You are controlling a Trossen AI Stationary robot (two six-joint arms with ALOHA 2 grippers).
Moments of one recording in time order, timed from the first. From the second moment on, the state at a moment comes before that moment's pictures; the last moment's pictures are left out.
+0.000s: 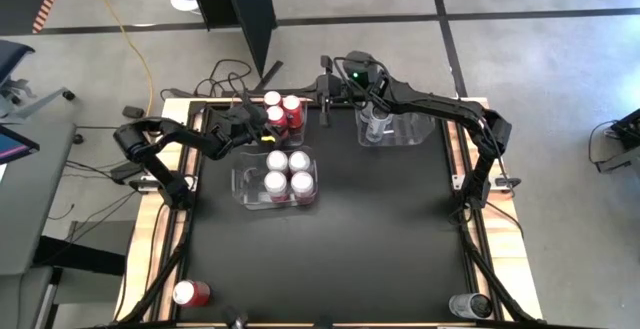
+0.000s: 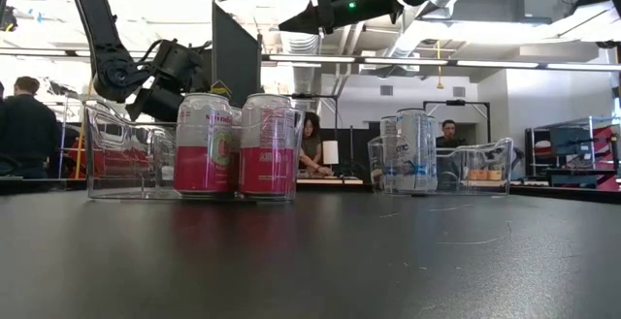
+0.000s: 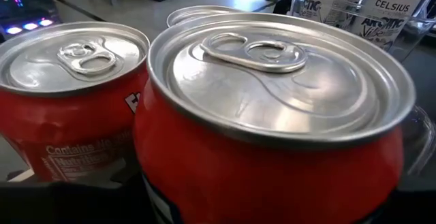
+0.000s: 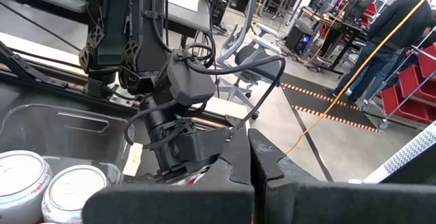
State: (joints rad) left arm 0.72 1.62 0.46 0.89 0.03 -0.04; right arm -0.46 1.80 1.56 0.05 -0.34 -0.45
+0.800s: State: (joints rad) left arm 0.72 1.51 0.45 0.84 0.04 -0.05; right arm -0.46 1.80 1.56 0.05 -0.34 -0.44
